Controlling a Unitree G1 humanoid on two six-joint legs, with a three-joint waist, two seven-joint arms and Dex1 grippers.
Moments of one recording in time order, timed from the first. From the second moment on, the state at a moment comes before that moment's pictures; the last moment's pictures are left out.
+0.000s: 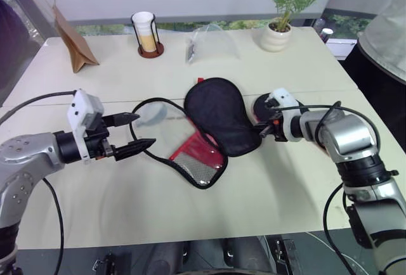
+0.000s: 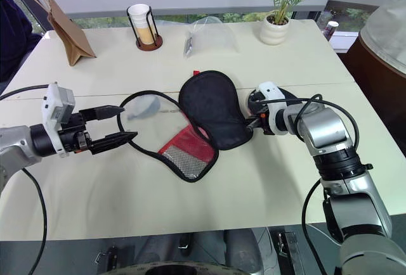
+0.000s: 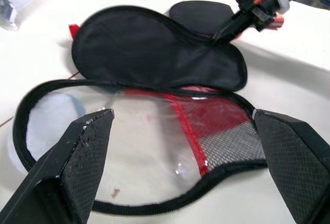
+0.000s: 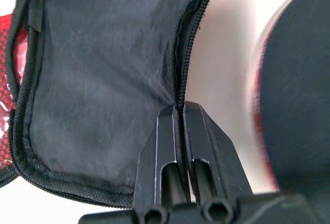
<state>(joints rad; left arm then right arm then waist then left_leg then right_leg) -0.14 0.90 0.33 -0.45 -0.82 0.75 -0.87 -0.70 -0.68 0.19 0.07 0.26 1.07 0.78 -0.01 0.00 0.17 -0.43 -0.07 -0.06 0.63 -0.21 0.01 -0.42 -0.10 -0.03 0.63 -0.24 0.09</state>
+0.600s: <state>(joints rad) -0.15 0.88 0.32 -0.45 -0.80 0.75 -0.87 -0.64 -0.96 0.07 -0.02 0.28 1.03 0.90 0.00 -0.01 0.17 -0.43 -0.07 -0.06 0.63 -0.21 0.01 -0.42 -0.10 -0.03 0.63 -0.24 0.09</state>
